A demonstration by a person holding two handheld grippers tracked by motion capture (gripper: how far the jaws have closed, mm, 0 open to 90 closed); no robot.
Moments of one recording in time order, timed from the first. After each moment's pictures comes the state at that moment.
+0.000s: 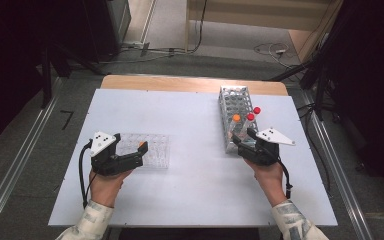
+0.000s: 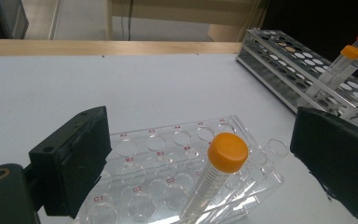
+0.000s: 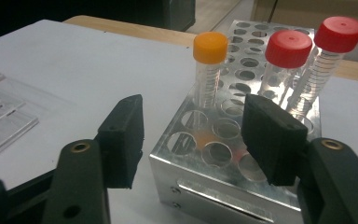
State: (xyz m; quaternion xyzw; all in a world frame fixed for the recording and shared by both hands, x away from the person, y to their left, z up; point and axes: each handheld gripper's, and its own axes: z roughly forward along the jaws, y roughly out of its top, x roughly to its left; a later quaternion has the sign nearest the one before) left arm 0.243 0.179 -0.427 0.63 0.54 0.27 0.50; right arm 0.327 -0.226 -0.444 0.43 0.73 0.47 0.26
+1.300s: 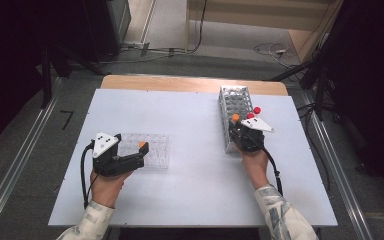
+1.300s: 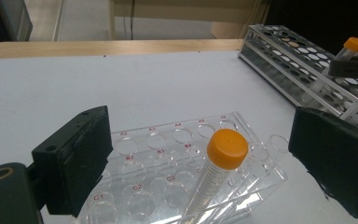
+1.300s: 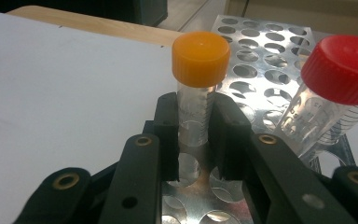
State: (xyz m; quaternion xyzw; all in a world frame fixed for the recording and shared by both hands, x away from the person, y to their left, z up) left arm 0.241 0.177 -0.429 0.64 0.53 0.27 0.49; right arm 0.369 -0.195 -0.459 0.46 0.72 0.43 0.30
